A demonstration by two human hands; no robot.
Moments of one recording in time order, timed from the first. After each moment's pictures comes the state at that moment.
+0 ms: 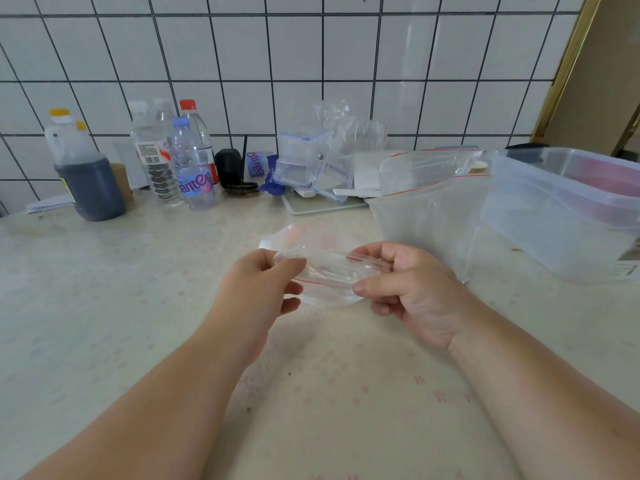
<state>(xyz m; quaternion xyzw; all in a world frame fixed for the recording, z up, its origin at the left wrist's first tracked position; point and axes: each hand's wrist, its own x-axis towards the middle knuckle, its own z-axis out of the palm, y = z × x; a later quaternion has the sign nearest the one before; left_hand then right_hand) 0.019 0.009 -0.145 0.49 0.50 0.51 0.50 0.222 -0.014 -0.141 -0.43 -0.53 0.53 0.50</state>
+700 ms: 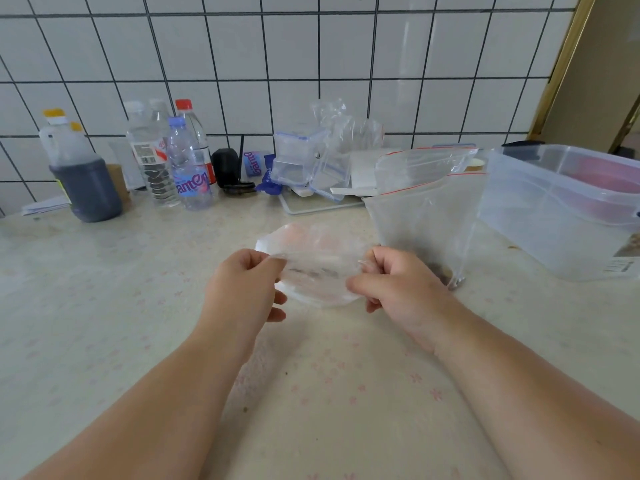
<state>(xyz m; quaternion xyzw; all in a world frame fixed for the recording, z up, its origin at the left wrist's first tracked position) 0.013 0.014 -0.148 0.48 0.56 0.52 0.43 0.216 -0.017 -0.146 -0.55 -0.59 0.35 0.48</state>
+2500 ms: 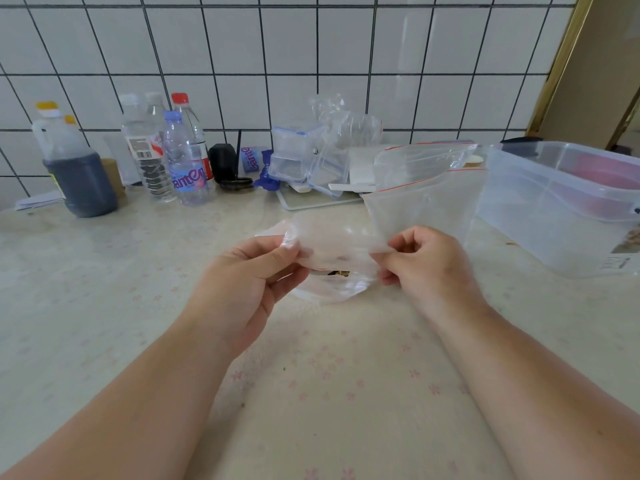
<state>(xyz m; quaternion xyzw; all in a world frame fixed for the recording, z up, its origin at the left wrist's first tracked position) 0.014 0.012 -0.140 0.44 0.32 0.54 0.64 0.231 -0.014 -0.136 -0.64 -0.48 0.23 0.55</state>
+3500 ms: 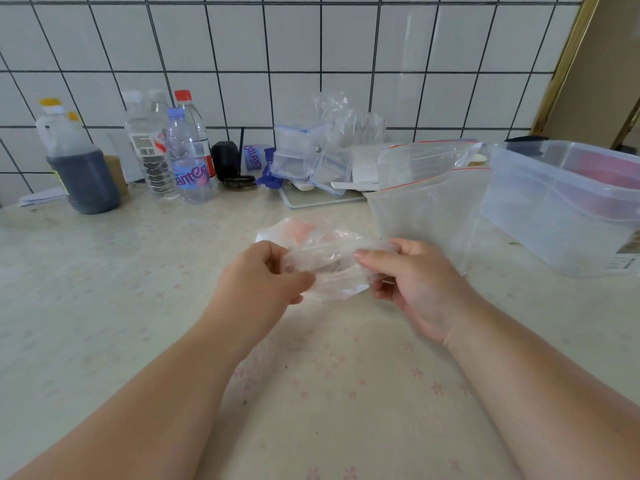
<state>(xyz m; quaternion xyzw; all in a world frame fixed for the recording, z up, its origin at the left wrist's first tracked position) 0.014 0.010 -0.151 0.61 0.54 0.44 0.37 0.220 -0.017 -0.139 -0.49 -0.49 0.47 0.55</state>
